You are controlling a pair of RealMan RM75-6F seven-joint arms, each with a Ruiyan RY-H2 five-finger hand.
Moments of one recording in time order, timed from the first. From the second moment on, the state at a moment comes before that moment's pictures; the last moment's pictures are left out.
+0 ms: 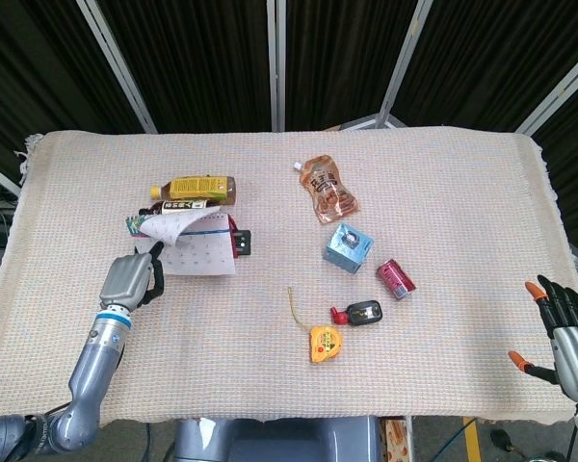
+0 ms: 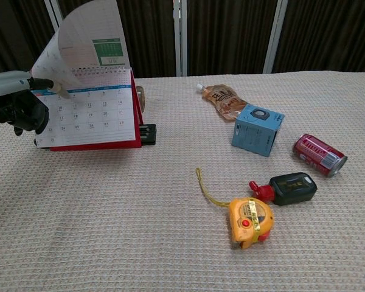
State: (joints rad) left arm -0.61 -1.39 -0.21 -1.88 0.76 1.23 0.50; right arm 0.04 -1.05 0.04 -1.59 -1.57 1.54 0.14
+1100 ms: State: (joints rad) left arm -0.67 -1.34 -0.23 -1.73 0.82 1.15 0.60; right arm 0.05 -1.07 0.05 -1.57 -1.53 1.50 0.13
